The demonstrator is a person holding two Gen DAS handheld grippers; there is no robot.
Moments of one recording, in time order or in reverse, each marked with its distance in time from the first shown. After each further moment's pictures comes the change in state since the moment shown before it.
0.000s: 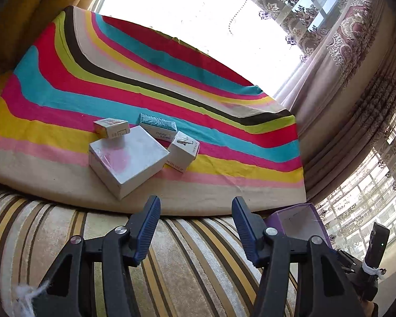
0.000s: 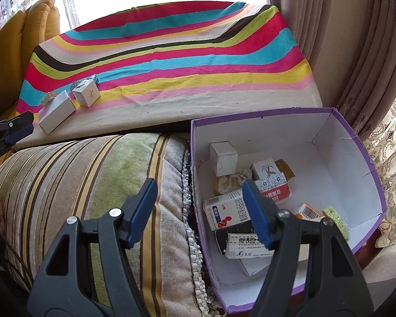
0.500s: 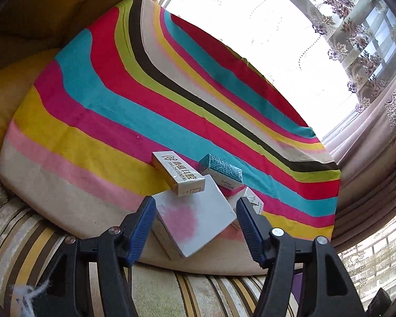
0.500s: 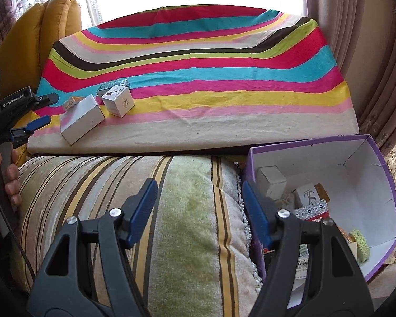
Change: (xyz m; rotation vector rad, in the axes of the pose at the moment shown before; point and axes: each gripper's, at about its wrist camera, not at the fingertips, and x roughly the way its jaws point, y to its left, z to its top) left arm 0.034 0.062 0.053 -0.246 -0.049 0.185; right arm 0.021 0.058 0.031 -0.052 -0.003 0.084
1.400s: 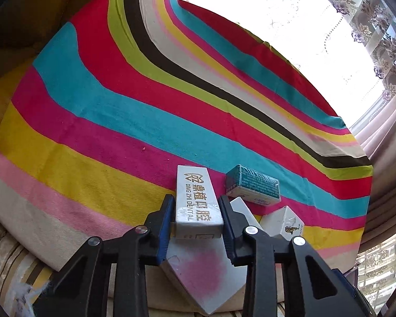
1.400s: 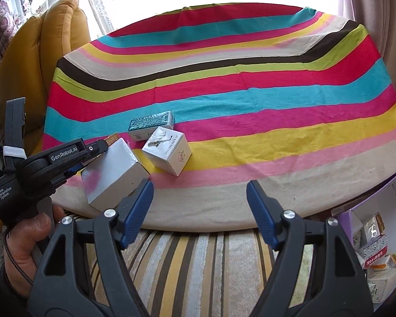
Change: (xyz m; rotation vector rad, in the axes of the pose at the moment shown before) left arm 0.049 -0.002 0.018 0.048 0.057 0.137; right arm 0.070 0.085 0.081 0.080 0.002 0.119
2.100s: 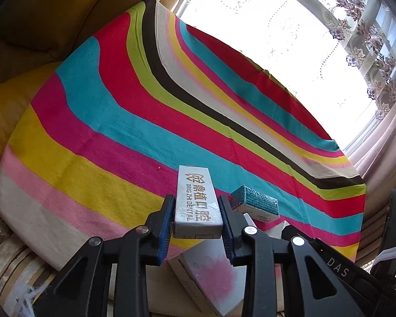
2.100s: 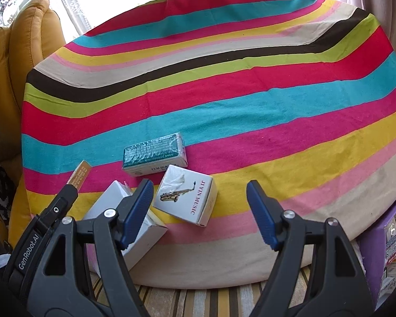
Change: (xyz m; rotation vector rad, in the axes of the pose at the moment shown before) left arm -0.020 0.016 -0.002 -0.040 -0.140 -0.033; right arm 0.064 0.031 0.040 0.094 0.062 -0.075
